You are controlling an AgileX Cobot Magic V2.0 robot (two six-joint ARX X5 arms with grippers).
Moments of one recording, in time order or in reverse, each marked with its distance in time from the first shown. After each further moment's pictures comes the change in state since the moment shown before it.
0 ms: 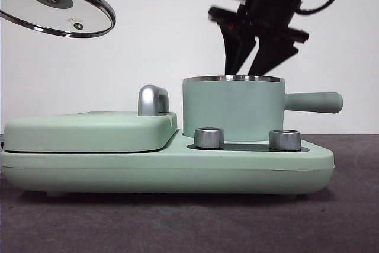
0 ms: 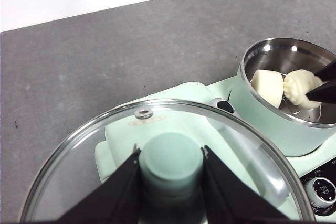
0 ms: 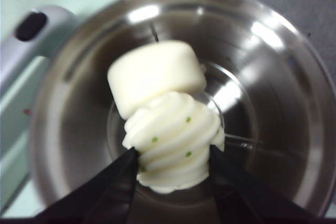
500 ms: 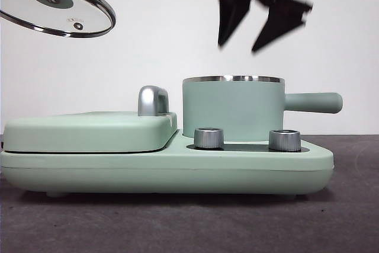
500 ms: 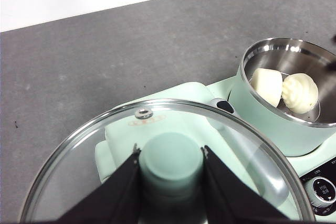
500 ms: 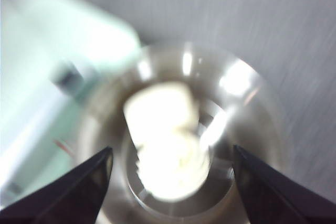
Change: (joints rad) left arm 0.000 0.000 0.000 0.000 0.000 0.000; right arm 0.000 -0.130 0.027 0.044 0.004 -0.005
